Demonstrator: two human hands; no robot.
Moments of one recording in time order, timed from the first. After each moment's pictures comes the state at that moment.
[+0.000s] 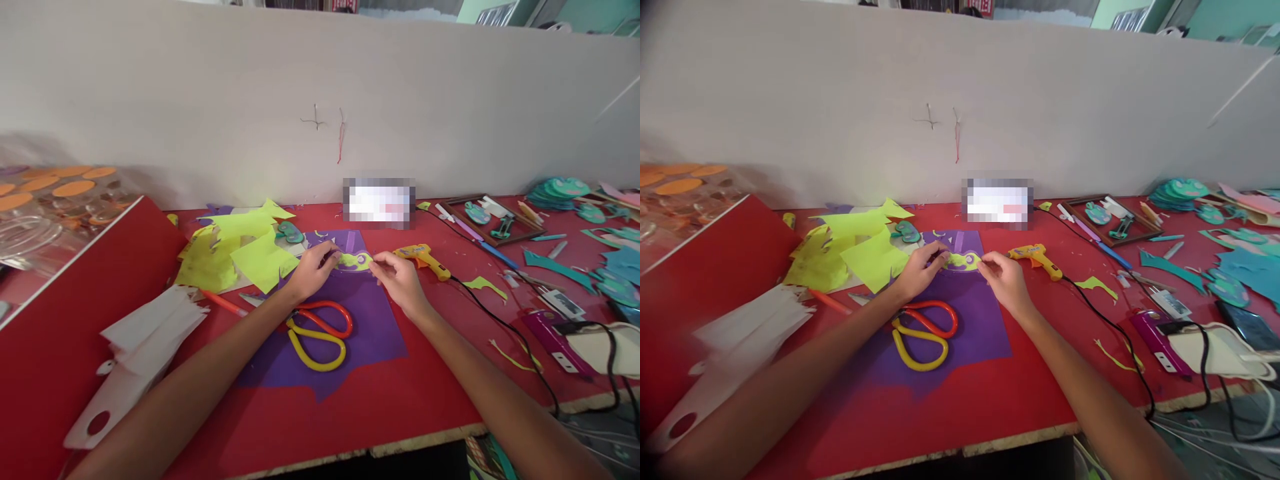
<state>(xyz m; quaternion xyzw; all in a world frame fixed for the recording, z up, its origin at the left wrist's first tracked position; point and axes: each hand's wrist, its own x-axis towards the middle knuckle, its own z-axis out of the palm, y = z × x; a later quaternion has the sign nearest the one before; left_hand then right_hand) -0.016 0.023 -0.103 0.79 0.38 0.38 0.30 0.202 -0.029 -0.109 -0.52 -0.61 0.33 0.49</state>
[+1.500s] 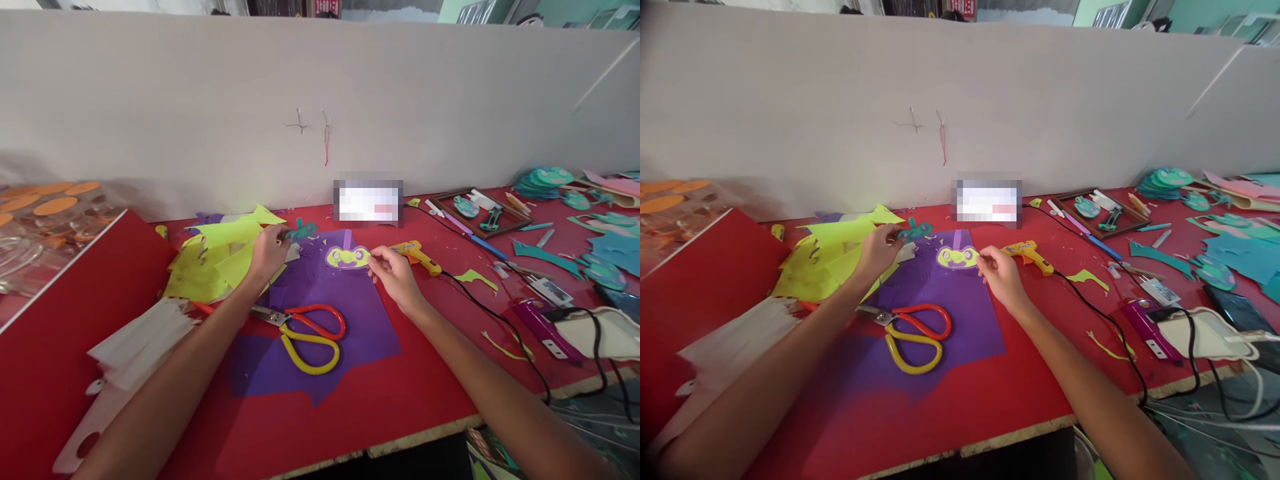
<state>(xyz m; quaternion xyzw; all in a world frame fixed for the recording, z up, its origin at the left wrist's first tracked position) -0.072 0.080 -0.097 0.72 0.56 0.39 0.16 0.208 -0.026 -0.110 -0.50 -0.59 0.37 0.52</state>
